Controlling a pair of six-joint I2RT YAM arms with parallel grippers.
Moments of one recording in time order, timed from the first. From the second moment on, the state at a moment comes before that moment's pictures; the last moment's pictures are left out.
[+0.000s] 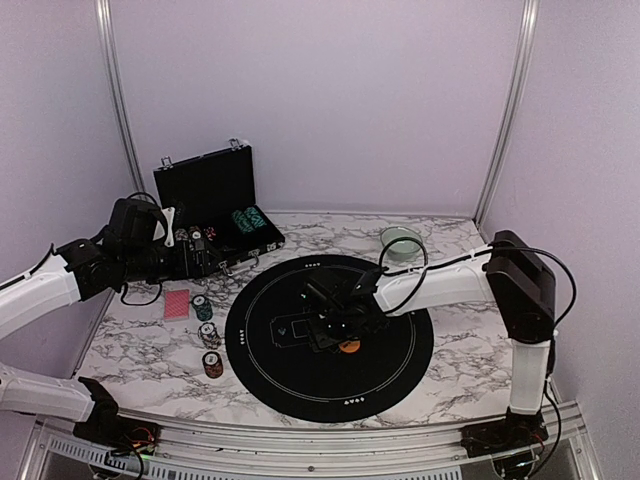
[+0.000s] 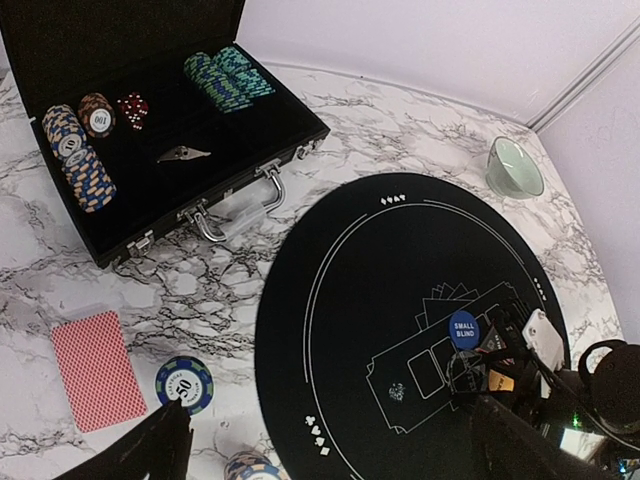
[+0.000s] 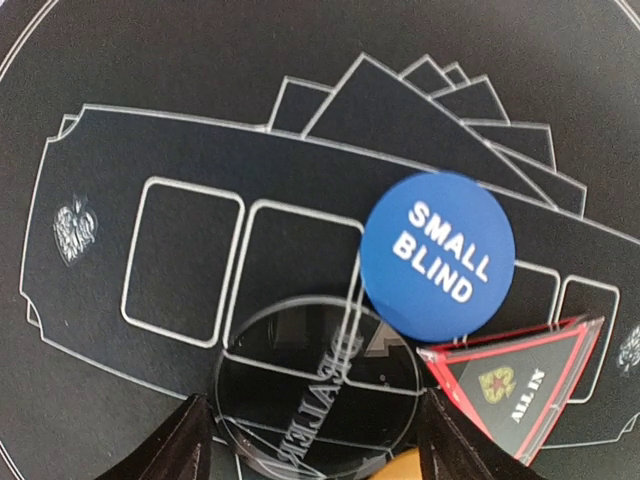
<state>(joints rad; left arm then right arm) -0.56 1.09 0.88 -0.42 -0.05 -0.49 1.03 2.01 1.33 -0.48 0.23 0.55</state>
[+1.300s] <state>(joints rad) -0.55 1.09 0.88 -0.42 -0.04 -0.50 1.06 2.07 1.43 -0.53 0.30 0.52</state>
